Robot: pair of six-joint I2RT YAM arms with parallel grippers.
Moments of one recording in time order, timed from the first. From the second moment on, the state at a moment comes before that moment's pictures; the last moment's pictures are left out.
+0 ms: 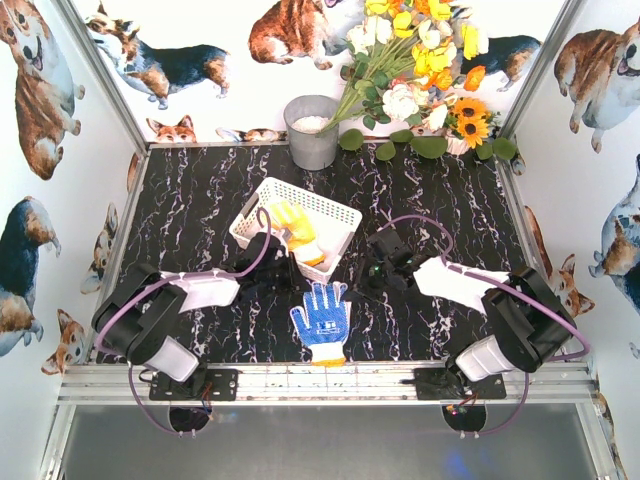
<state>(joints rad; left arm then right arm) -0.60 1.53 0.56 0.22 0.32 -0.79 0.60 1.45 0.69 -0.22 -0.35 1.01</state>
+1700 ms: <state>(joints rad) -0.89 1.15 0.44 -0.03 0.26 -0.87 0.78 1.04 0.62 -0.48 -0.30 0.92</state>
